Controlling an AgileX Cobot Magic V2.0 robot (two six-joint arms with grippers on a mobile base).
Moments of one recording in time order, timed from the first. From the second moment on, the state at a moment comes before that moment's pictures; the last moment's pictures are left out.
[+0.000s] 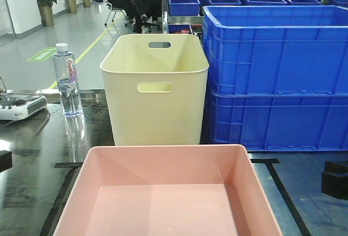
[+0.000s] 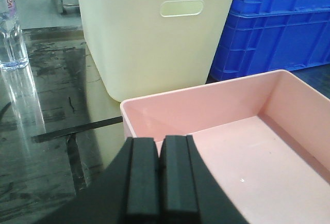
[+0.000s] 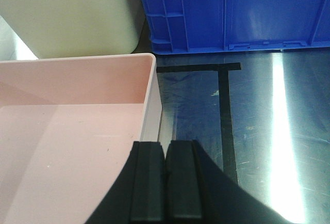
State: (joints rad) left arm -0.20 0.78 -0.82 -0.57 0.48 0.45; right arm 0.31 0.87 -0.95 -0.19 0.69 0.39
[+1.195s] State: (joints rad) left arm -0.08 -0.01 0.03 0.03 0.11 -0.10; right arm 0.31 0.87 -0.95 -0.19 0.70 0.39
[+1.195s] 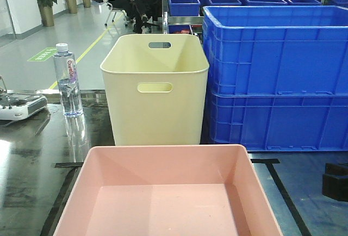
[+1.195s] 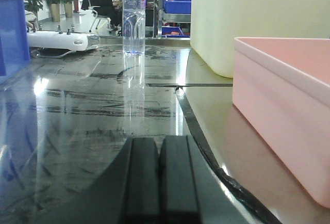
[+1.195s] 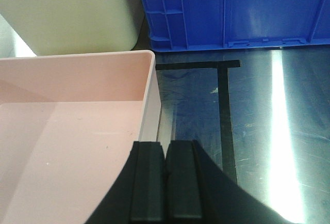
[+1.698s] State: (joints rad) left arm -0.08 -0.01 0.03 0.03 0.11 -0.10; right arm 0.31 0.86 -0.93 -0.26 0.69 0.37
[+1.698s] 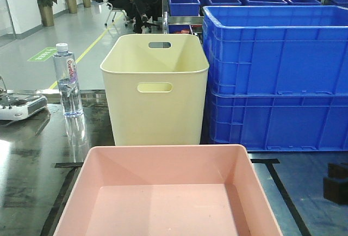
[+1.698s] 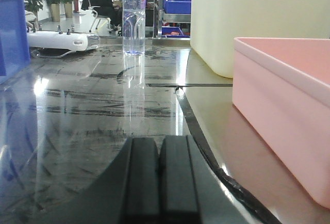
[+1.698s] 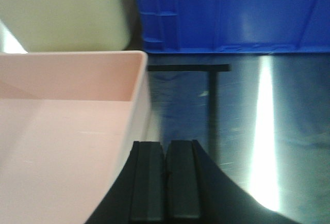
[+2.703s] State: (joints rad) left arm -0.08 -0.01 0.03 0.03 0.11 -0.10; right arm -0.06 -0.01 0.03 -0.02 0.20 -0.04
